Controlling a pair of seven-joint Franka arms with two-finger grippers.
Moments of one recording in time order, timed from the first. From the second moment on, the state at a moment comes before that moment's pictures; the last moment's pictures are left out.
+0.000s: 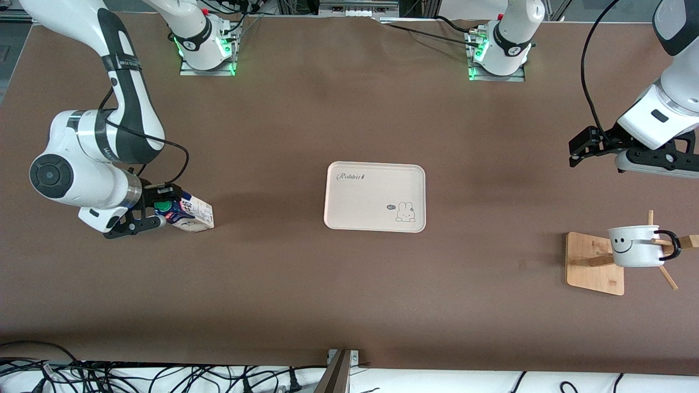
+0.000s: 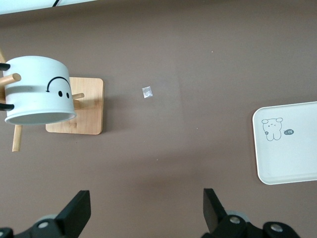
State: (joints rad) left arm 0.05 0.01 -0.10 -1.73 0.01 1.83 0.07; right arm 0.24 0.41 -0.18 -1.73 0.07 1.95 -0.22
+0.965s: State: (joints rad) left arm 0.05 0.01 -0.10 -1.73 0.01 1.83 0.07; right arm 0.35 0.40 0.01 -1.56 0.12 1.83 0.26
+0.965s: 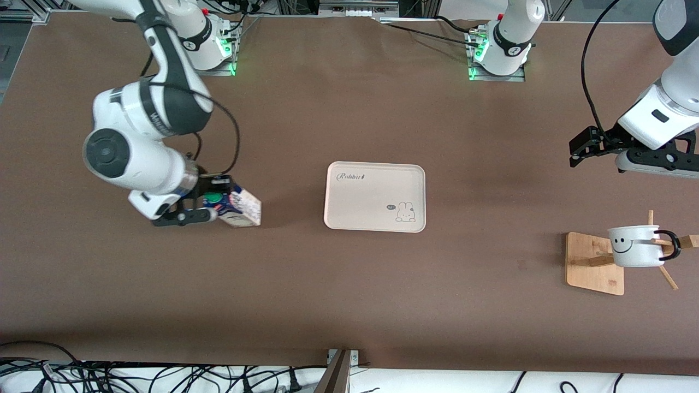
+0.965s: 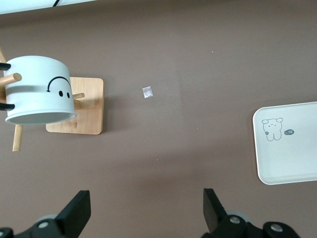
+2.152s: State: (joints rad) left arm 0.05 0.01 -0.10 -1.73 0.01 1.83 0.07; right arm 0.69 0.65 0.03 -1.34 0.13 1.95 0.82
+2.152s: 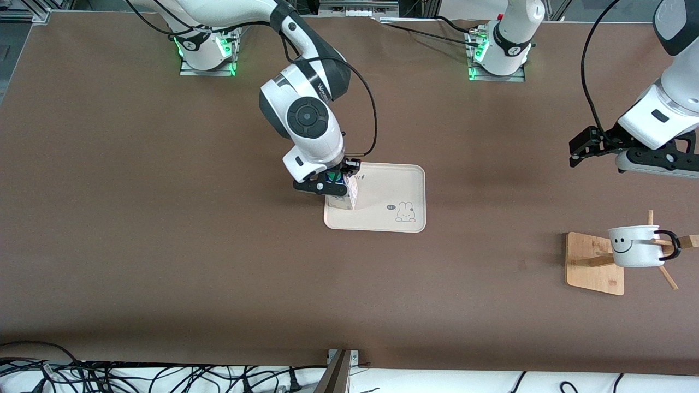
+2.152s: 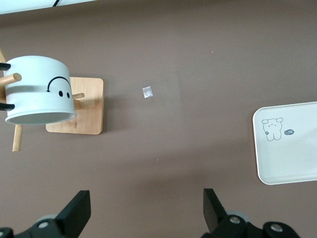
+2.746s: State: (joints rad) left arm 0.05 0.03 -0.09 -1.73 0.01 1.83 0.07; right arm 0.71 0.68 0.02 -1.33 0.10 1.99 0.85
